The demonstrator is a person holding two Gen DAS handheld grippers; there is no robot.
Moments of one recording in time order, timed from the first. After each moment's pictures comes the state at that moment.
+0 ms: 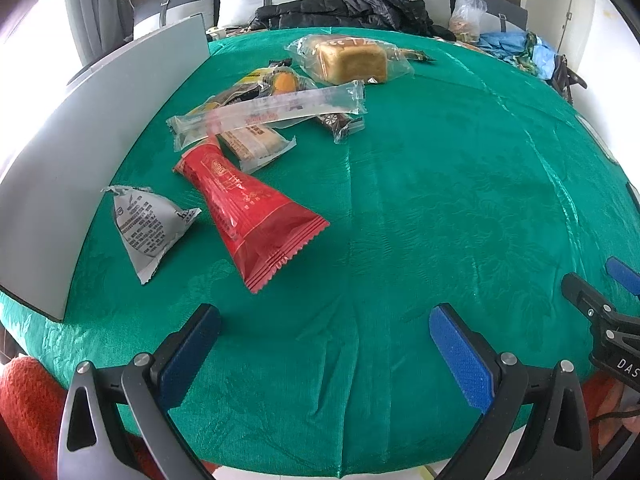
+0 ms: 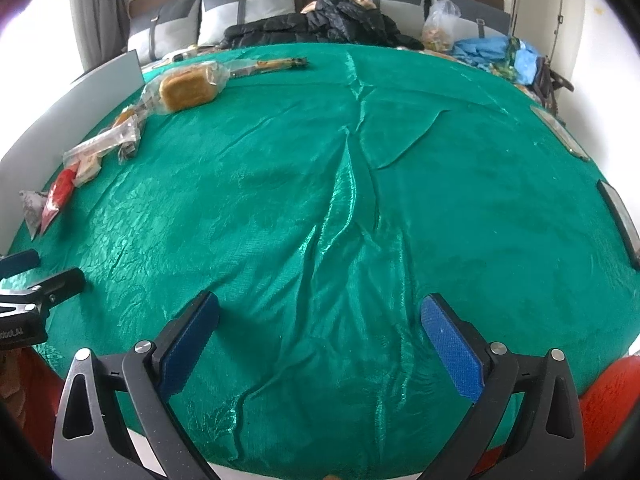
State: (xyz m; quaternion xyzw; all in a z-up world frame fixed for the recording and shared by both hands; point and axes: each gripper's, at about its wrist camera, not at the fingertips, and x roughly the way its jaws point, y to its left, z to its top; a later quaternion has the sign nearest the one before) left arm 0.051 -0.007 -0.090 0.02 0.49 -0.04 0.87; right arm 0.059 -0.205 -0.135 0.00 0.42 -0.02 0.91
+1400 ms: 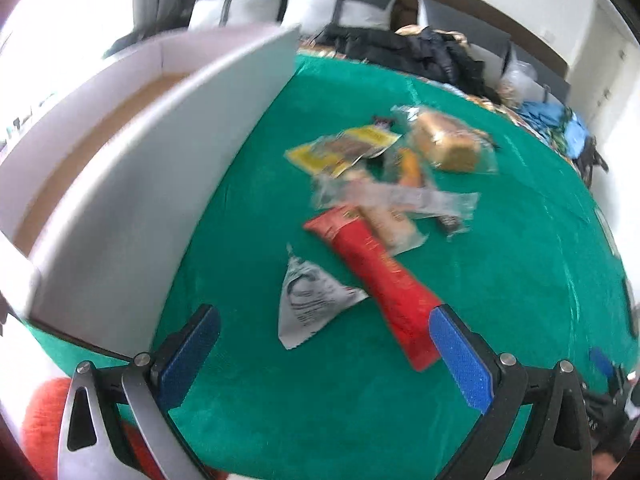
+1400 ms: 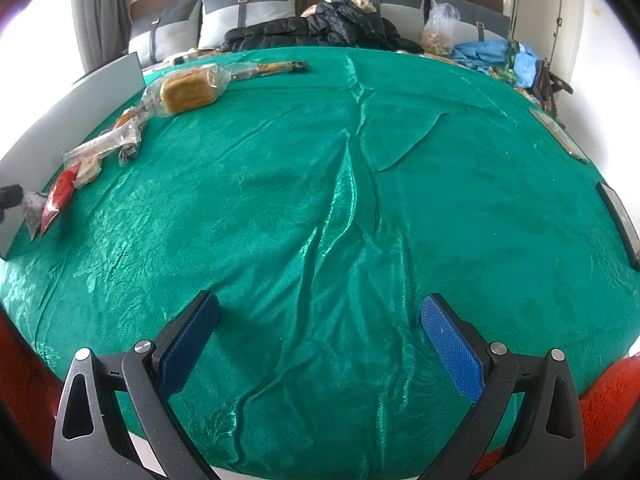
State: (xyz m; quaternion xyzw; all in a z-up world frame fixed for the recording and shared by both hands) left arm 0.079 0.099 -0.057 -0.10 0.47 0.00 0.88; right arm 0.058 -0.205 -0.134 0.00 0.42 -0.02 0.91
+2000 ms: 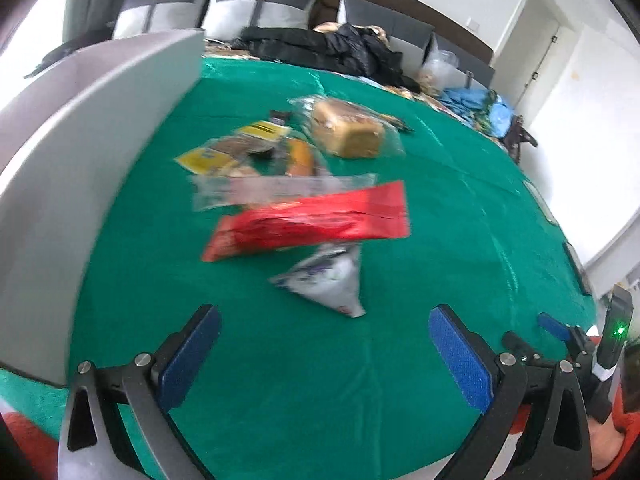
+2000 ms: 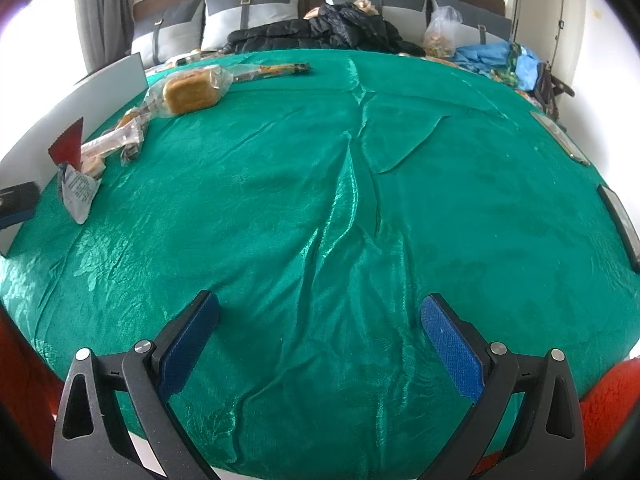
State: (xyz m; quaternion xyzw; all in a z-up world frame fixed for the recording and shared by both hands) left arm 0.067 0.066 -0.051 -0.09 0.44 -0.14 0.88; right arm 0.062 -0.205 -0.135 0.00 0.41 -0.01 0.91
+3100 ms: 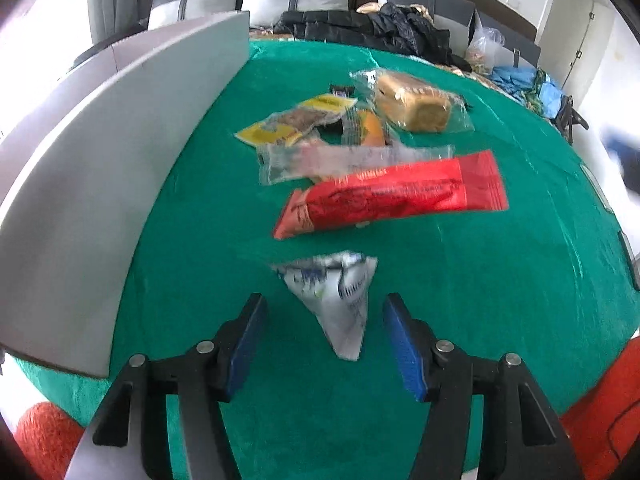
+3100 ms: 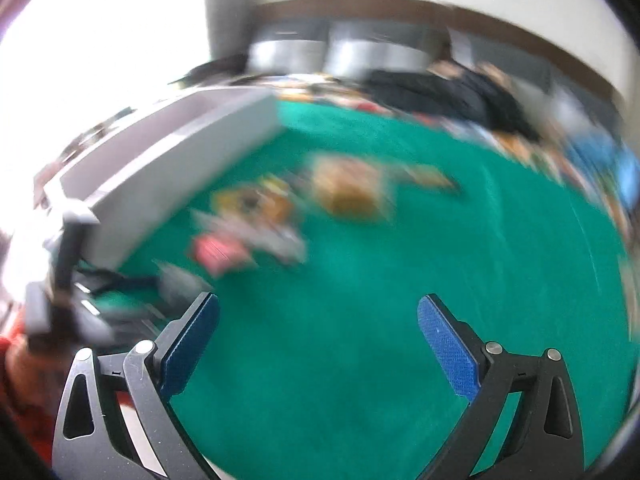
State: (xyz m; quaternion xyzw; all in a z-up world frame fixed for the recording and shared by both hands) left arm 0.080 0.079 -0.077 -0.04 0.47 -0.05 0.88; right arm 0.130 -0.091 -0.010 -0.11 0.36 0.22 0.90
